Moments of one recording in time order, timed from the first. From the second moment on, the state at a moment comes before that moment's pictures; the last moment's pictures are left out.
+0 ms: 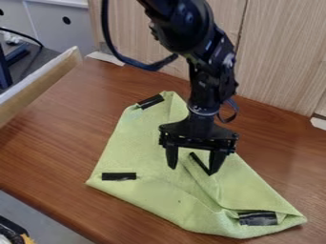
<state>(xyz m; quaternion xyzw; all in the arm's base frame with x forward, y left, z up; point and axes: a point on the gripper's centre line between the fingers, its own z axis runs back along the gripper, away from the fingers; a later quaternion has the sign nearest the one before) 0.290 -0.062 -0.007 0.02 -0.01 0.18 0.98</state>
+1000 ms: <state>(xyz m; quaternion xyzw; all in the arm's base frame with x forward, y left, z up) 0.305 -0.077 -0.025 0.01 -0.01 0.16 0.99</state>
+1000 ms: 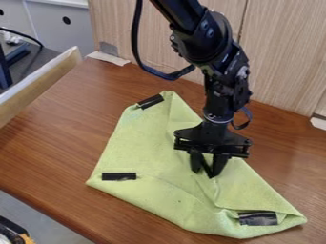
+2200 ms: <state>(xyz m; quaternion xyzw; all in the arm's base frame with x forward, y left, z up) 0.335 -0.096 0.041 -0.05 -0.07 0.16 0.98</state>
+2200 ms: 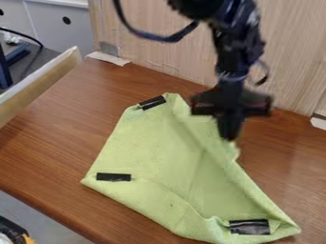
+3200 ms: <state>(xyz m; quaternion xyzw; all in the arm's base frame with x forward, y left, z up) 0.384 -0.166 -0.006 -0.04 -0.06 0.03 1.00</state>
